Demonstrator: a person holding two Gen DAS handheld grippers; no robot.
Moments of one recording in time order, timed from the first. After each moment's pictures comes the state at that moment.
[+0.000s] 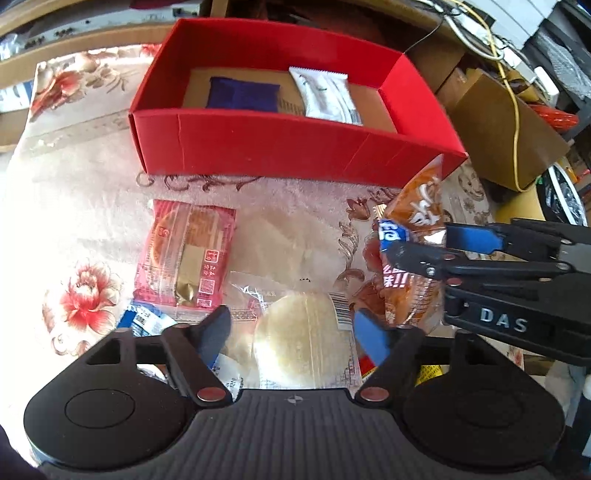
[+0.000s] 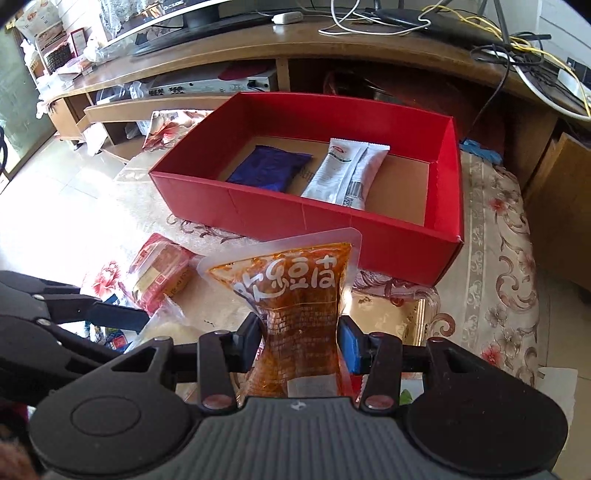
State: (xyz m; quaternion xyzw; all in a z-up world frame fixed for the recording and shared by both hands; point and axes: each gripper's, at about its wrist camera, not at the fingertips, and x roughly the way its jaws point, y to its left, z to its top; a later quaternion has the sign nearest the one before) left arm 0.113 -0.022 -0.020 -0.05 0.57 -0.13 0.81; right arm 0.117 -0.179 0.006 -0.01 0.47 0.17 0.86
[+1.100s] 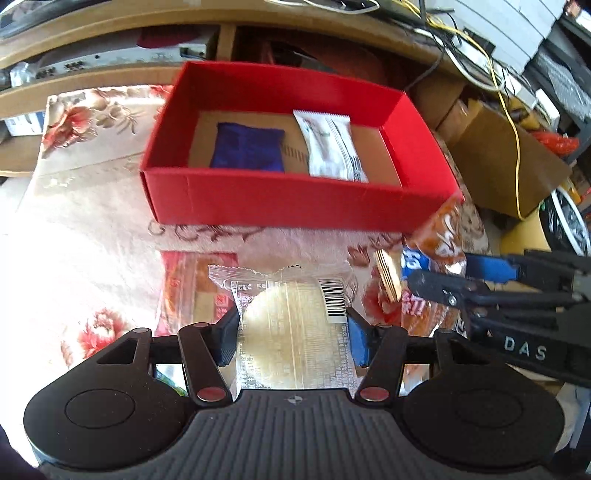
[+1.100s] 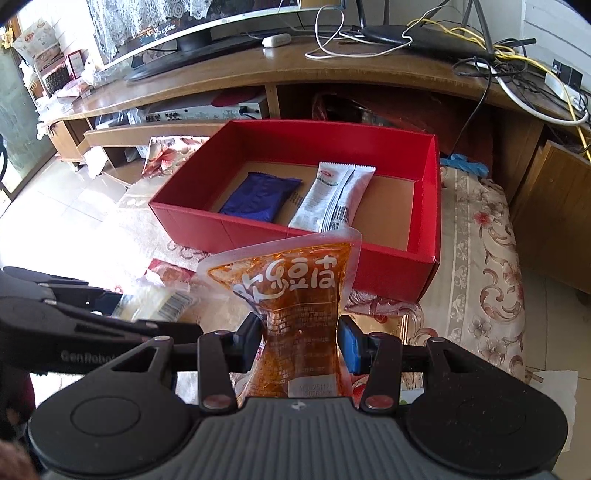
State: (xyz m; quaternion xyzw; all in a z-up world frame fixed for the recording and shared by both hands) left arm 0.128 -0.022 0.003 -0.05 0.53 -0.11 0.84; right arm 0.114 -0.190 0.027 0.01 0.45 0.17 0.88
